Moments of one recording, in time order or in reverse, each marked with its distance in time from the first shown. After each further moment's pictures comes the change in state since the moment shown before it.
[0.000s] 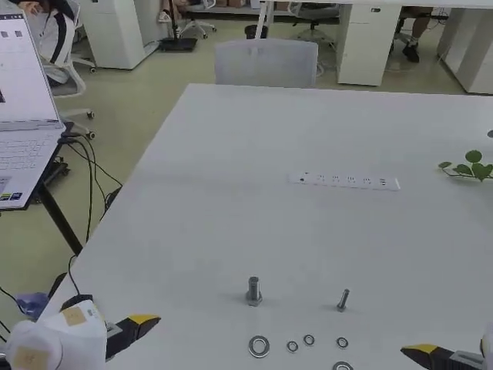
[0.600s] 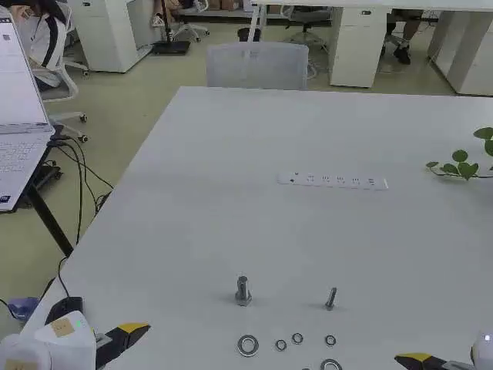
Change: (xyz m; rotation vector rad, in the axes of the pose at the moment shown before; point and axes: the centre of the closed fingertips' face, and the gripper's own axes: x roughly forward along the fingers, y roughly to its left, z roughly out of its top) left arm -0.005 0.005 0.004 -0.037 -0.048 0.034; right arm 0.008 0.000 -0.012 -0.015 0.024 0.013
